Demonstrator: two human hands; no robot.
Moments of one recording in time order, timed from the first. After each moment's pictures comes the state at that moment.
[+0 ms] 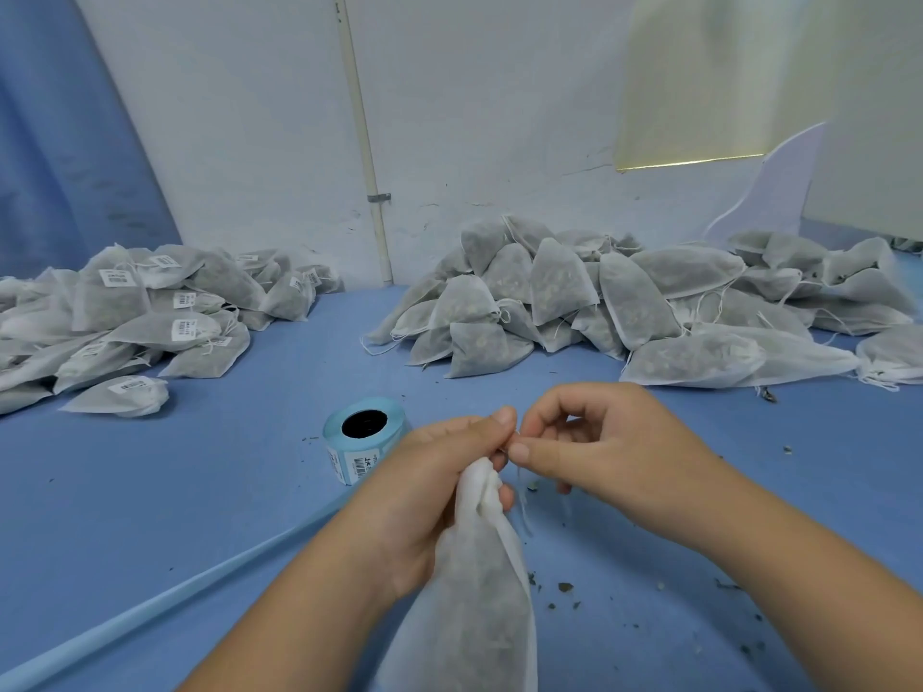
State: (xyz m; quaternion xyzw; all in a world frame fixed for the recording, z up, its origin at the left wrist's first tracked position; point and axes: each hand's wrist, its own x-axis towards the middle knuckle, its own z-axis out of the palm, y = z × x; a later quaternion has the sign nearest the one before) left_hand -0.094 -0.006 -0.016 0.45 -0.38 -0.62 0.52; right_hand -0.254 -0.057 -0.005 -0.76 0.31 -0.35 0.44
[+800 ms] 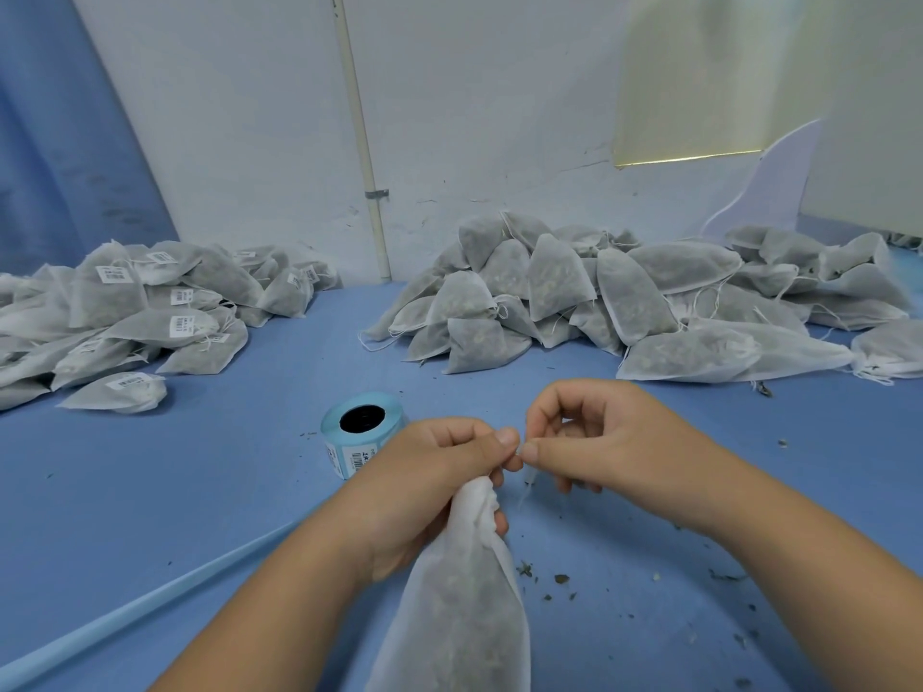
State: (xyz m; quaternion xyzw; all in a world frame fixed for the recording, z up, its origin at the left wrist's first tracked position) left_hand -0.087 -0.004 -0.016 0.49 -0.47 -0.57 0.47; right_hand -0.263 -0.063 -0.004 -0.78 0.31 -0.30 0.46
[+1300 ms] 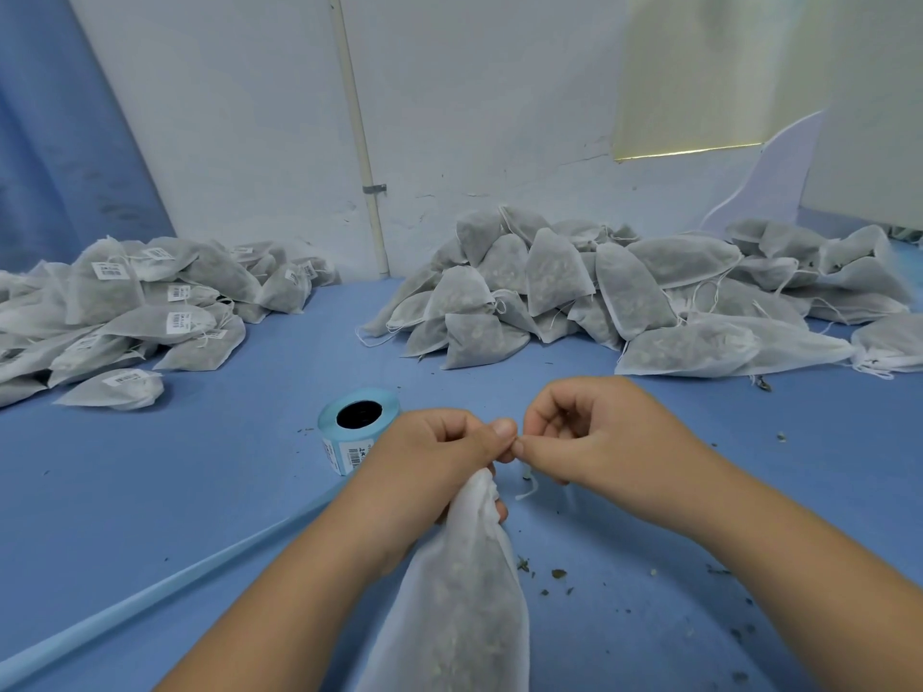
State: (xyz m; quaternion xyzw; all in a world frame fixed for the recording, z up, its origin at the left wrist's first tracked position) left_hand -0.090 -0.006 -0.021 0.53 -0.51 -0.47 0.49; right_hand -0.257 -0.061 -0.010 -0.79 0.35 -0.33 0.38
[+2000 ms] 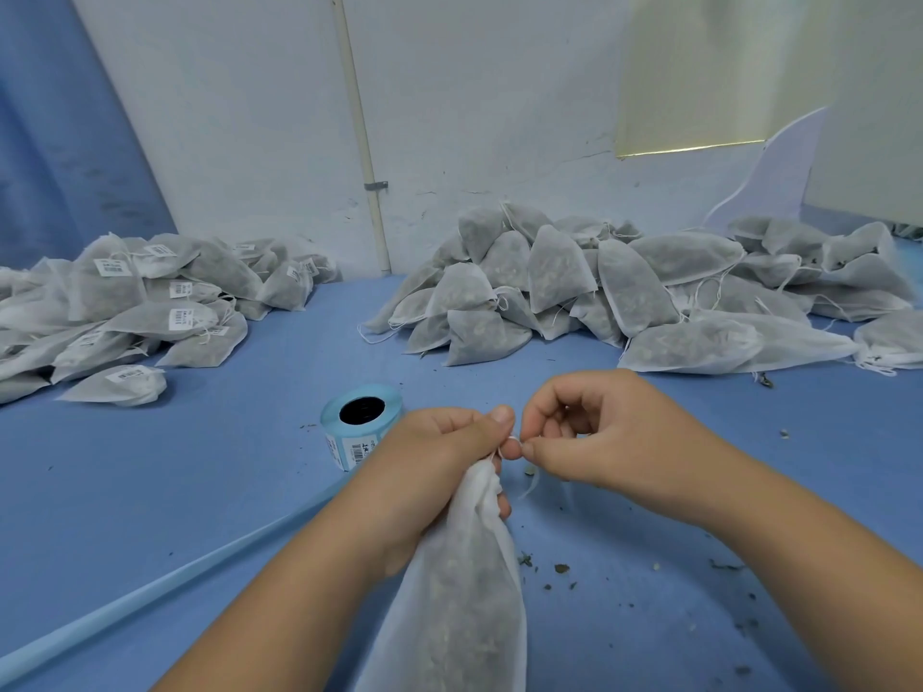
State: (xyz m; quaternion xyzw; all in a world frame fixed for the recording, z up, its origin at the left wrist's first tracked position) left_hand -0.091 -0.005 -0.019 0.52 -0.46 -0.53 0.49; right_hand -0.261 -0.061 -0.007 -0.79 0.31 -0.32 0.42
